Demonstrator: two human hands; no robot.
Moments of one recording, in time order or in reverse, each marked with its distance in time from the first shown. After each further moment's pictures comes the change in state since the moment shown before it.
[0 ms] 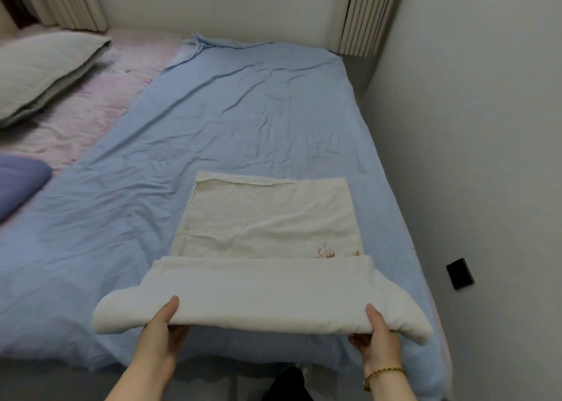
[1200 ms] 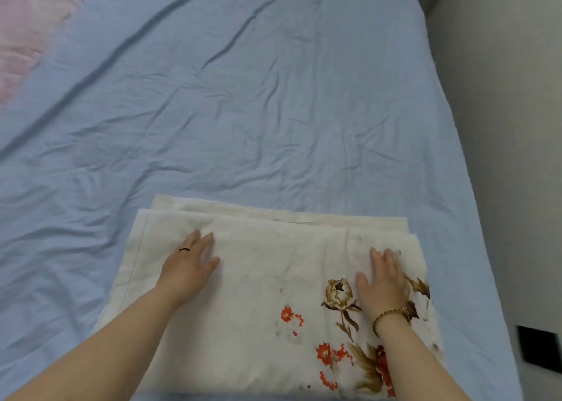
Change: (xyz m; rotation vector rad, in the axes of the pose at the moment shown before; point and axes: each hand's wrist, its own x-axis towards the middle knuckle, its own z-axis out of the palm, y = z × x) left_hand 0.329 0.061 0.211 1.681 -0.222 0.251; right_hand 0.304 -0.050 0.235 -1.653 -0.097 -0.250
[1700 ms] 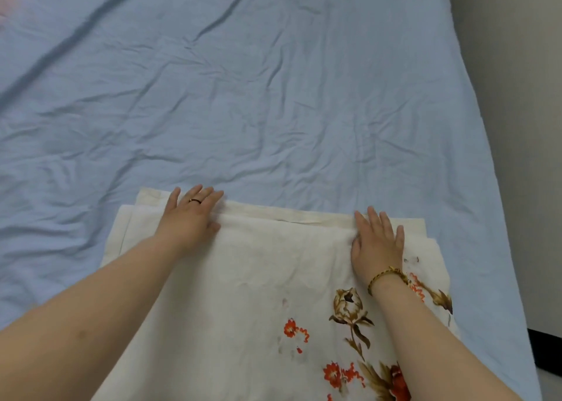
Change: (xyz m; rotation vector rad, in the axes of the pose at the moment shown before) left_hand 0.077 0.018 -0.021 0.509 0.037 0.206; right_hand 0.061 -0.043 0.005 -0.392 0.036 -0.237
